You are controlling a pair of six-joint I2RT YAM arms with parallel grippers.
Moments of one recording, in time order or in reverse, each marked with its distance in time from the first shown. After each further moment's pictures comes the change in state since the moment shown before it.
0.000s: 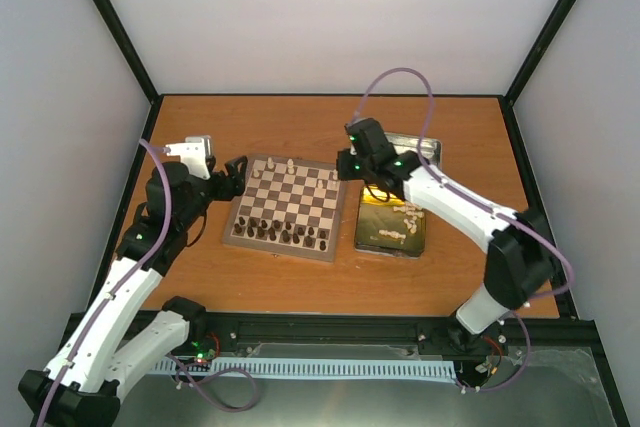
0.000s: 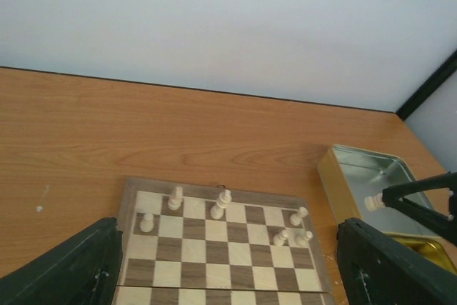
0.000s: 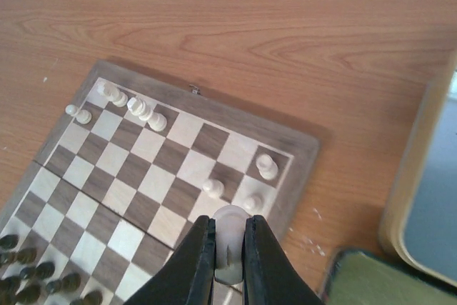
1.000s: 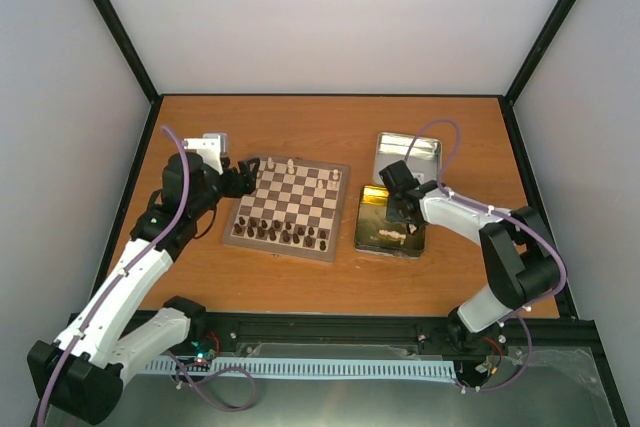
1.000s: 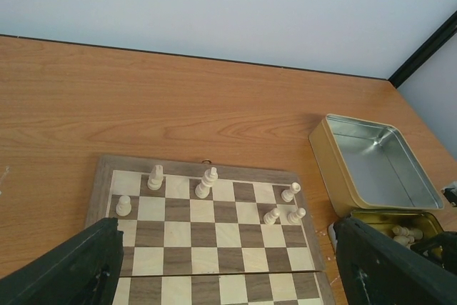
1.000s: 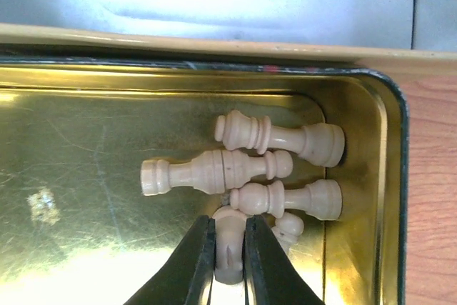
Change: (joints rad) left arm 0.000 0.128 -0.003 0.043 0.066 0.004; right arm -0.156 0.051 -0.345 -0.112 0.272 0.122
